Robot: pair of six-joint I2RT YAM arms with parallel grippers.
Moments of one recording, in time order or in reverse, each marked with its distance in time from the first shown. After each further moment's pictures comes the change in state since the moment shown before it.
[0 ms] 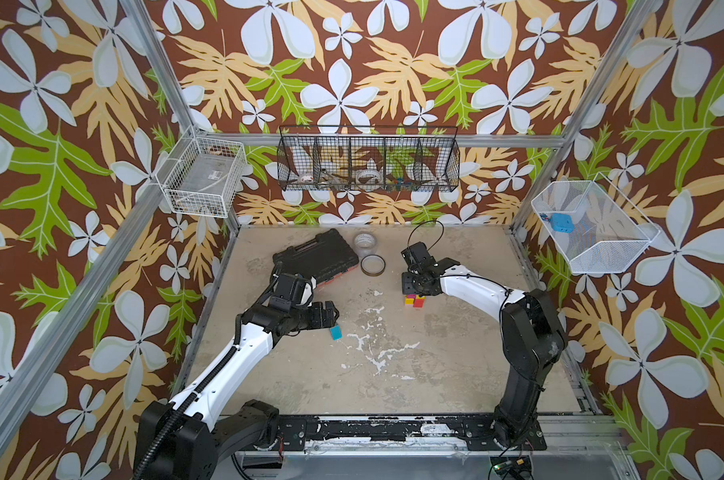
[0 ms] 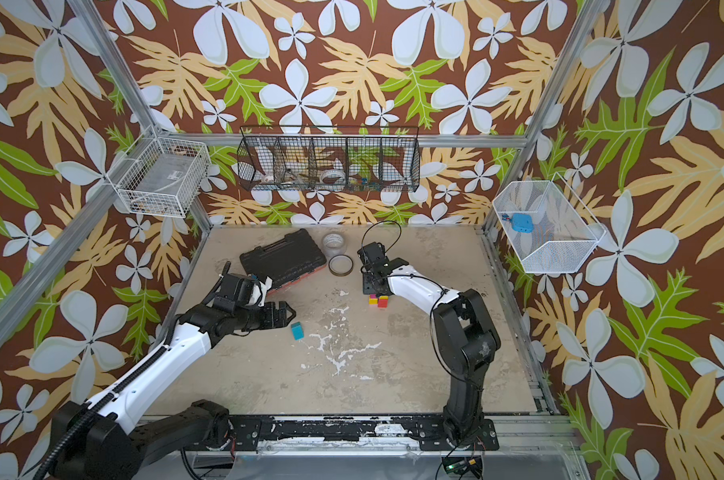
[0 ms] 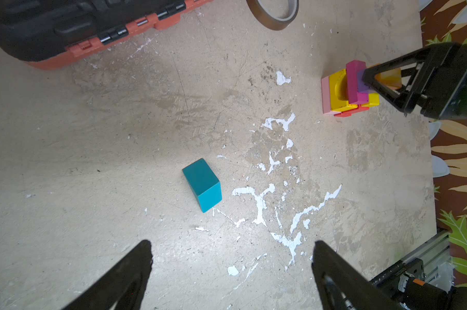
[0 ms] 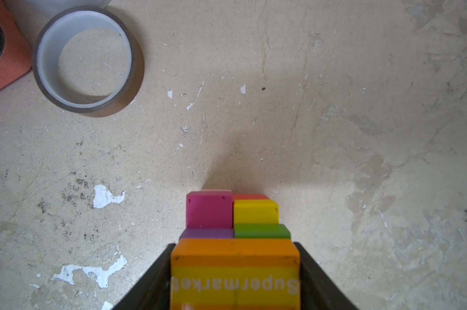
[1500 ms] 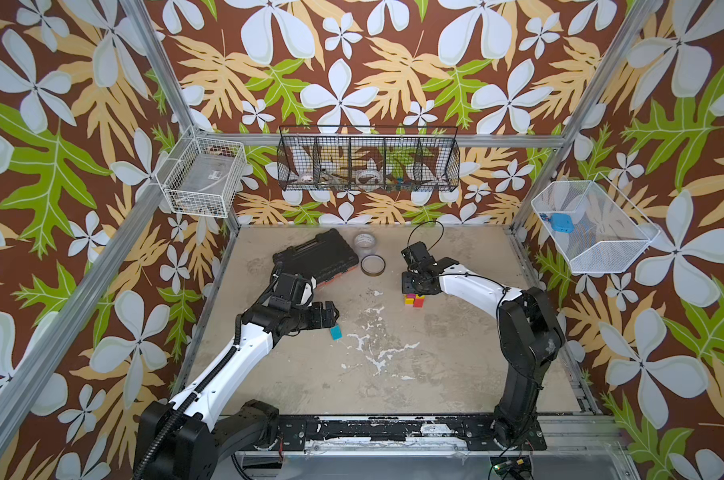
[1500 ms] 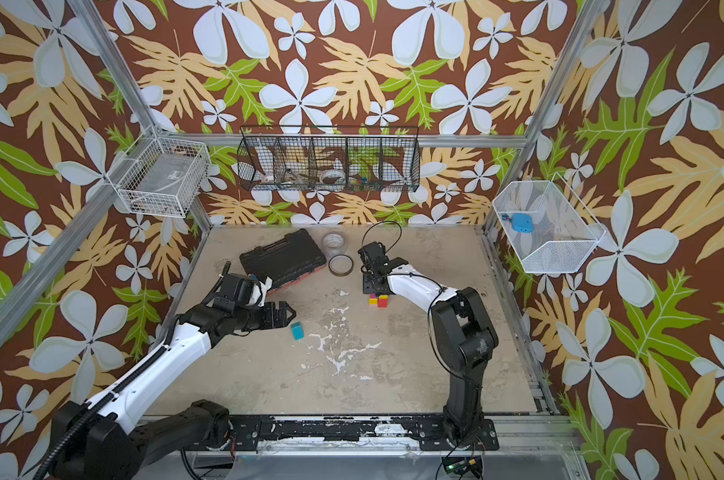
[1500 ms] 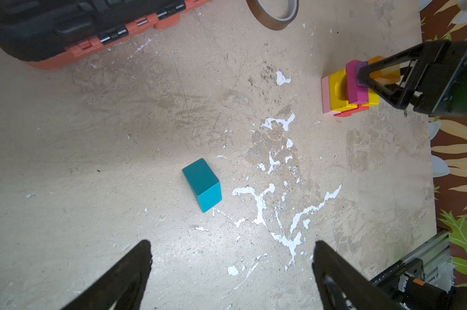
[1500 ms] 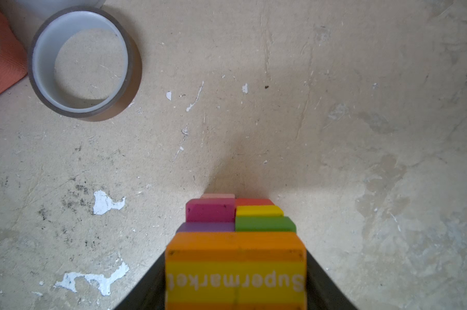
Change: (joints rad) left arm 0.000 0.000 0.000 0.000 0.000 0.000; right arm -0.010 0.023 0.010 0.008 -0.021 0.019
